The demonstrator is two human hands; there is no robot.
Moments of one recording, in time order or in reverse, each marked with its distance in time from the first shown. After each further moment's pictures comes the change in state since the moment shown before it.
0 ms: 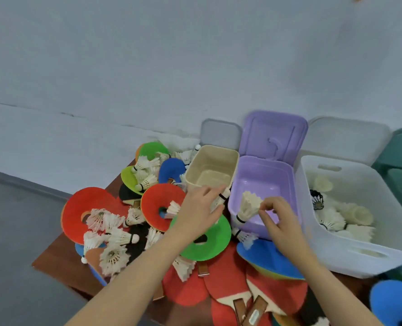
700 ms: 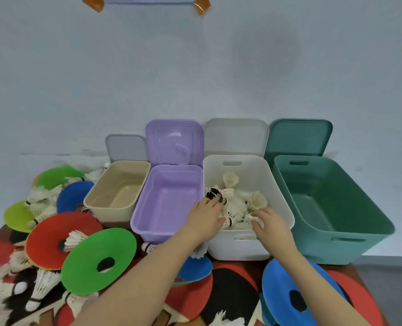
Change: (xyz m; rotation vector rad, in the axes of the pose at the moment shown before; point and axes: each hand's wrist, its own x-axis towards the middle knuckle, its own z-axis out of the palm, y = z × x) left_hand 0.093 0.195 0.178 0.279 -0.456 0.154; right_hand -0.055 0.145 -0.189 -0.502 -0.022 0.414
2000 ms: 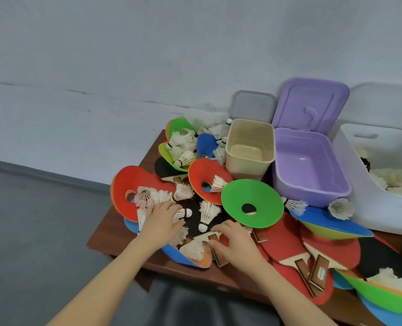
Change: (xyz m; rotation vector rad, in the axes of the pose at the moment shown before) left_hand -0.367 -0.380 -0.011 -0.110 0.031 -0.429; right_hand -0.159 -0.391 0.248 0.208 -0.407 -0.328
